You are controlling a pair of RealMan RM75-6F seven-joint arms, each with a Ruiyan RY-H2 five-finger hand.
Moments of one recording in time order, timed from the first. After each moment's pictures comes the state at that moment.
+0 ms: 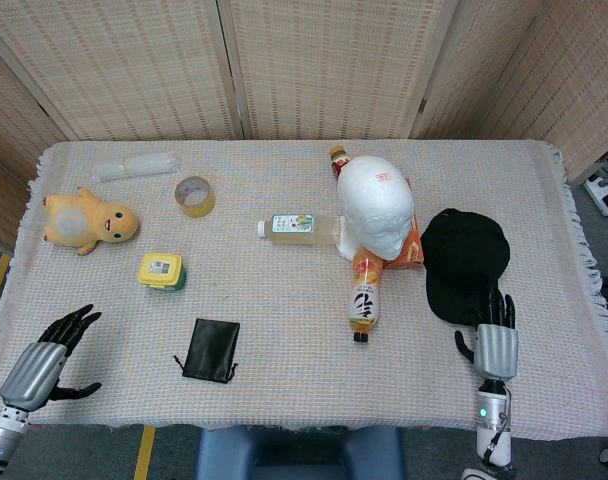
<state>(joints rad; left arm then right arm) -0.20 -1.12 0.07 -1.50 1.62 1.34 -0.26 0.23 -2.21 0.21 -0.16 -1.41 1.49 0.28</state>
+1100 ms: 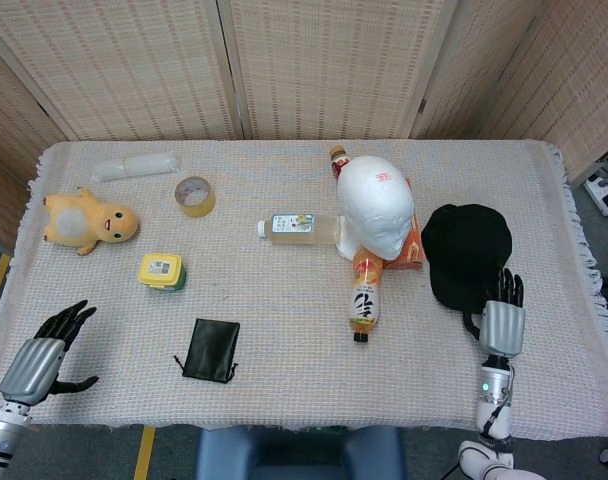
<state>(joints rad) -0.20 -1.15 0.04 -1.48 1.56 1.33 -0.20 0.36 -2.20 0.28 -0.14 -1.32 1.41 0.31</state>
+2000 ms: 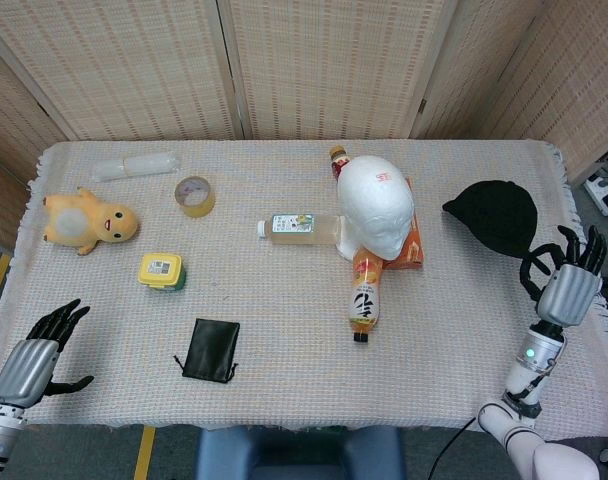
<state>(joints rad) -0.18 -1.14 0.04 -1.50 1.56 1.36 -0.17 0.48 -1.99 0.47 -0.33 -1.17 1.52 0.40</state>
